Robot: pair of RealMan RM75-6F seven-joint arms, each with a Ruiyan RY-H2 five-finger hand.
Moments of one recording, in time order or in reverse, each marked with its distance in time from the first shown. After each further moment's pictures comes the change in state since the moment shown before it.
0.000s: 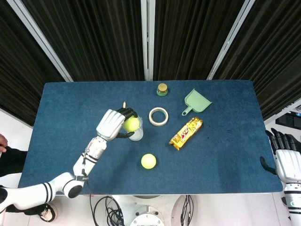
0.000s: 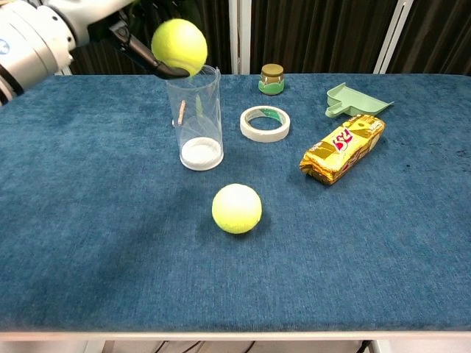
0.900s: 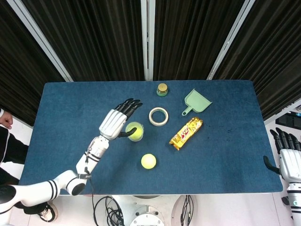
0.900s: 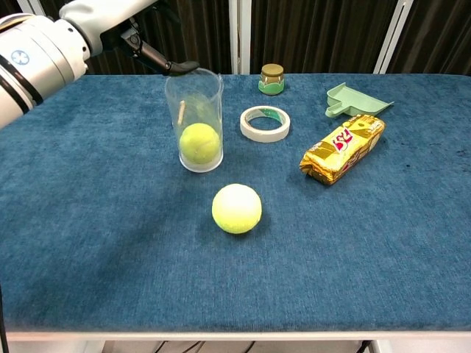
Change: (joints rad) left arm -0.032 -0.035 0.035 0.083 0.020 0.039 -0.146; right arm -0.003 0.000 0.007 0.023 0.021 -0.002 0.032
